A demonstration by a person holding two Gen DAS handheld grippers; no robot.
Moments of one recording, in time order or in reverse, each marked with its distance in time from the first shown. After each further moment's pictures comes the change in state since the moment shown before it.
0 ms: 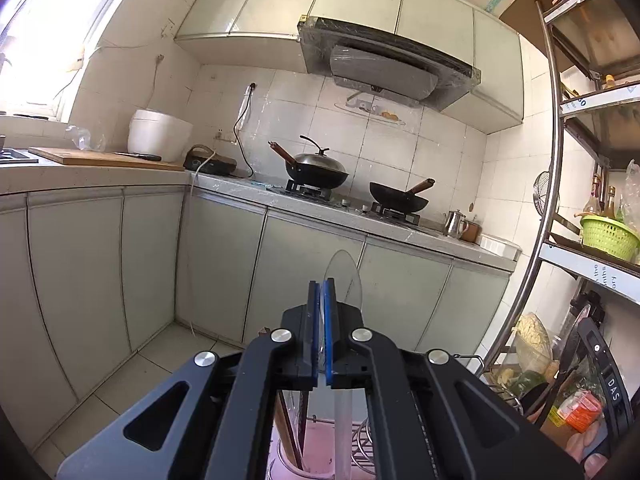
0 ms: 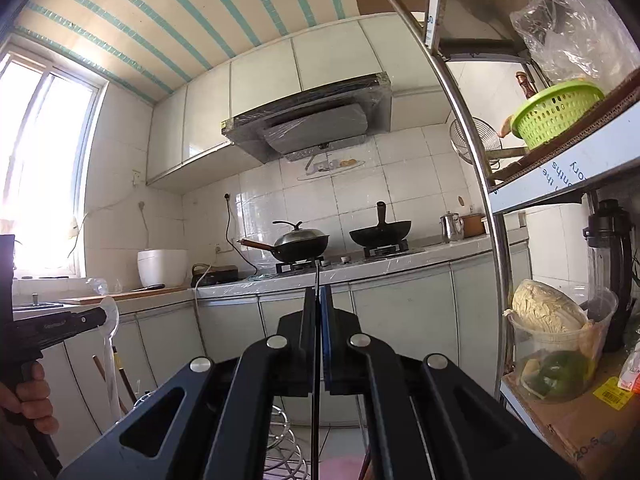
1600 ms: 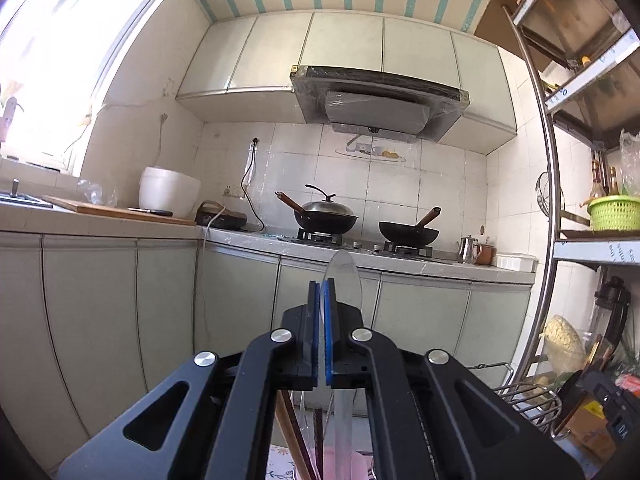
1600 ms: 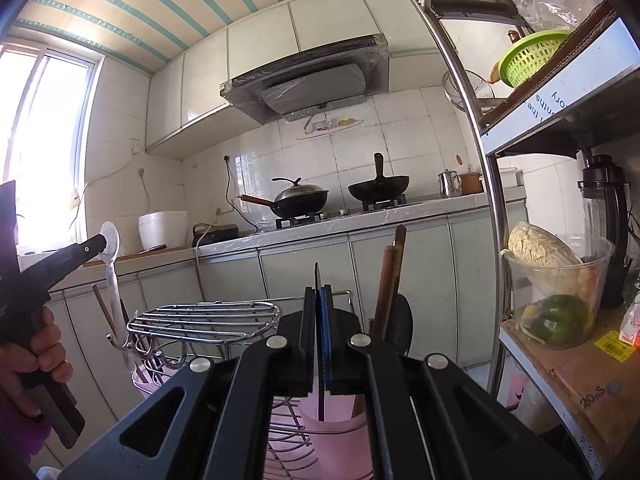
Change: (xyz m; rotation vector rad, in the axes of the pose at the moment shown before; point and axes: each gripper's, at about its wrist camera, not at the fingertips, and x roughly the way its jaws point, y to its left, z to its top) left arm -0.004 -0.014 -0.033 0.123 -0.205 0.064; right arm -0.016 -0.005 -0.052 0.004 0.147 0.006
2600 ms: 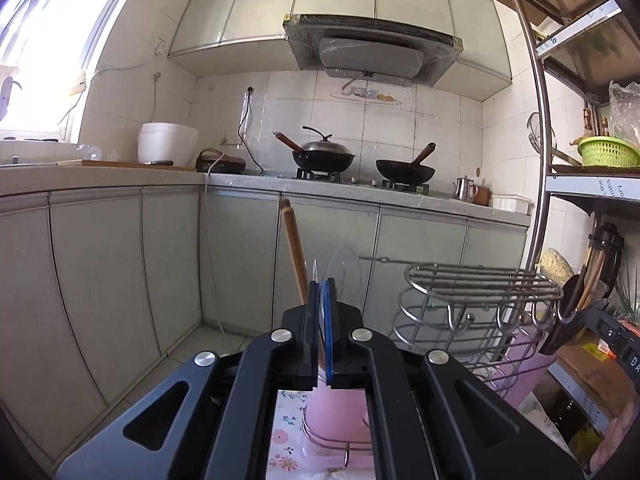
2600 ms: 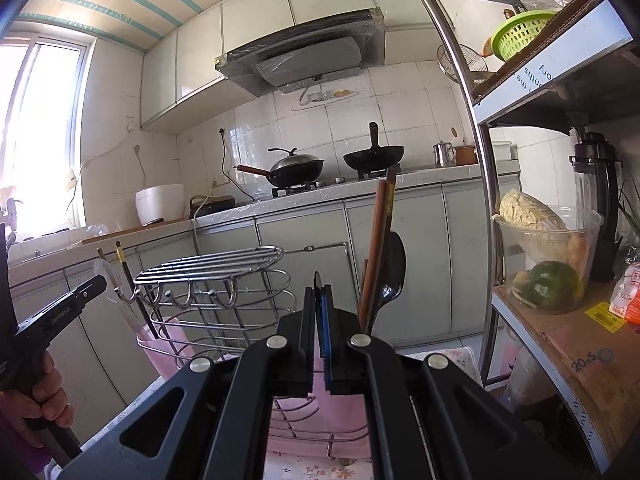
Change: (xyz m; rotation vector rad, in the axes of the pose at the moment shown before) left arm -0.035 0.013 -0.059 0.017 0.224 -0.025; right arm -0.018 0.005 -0.022 0.007 0.117 -0.021
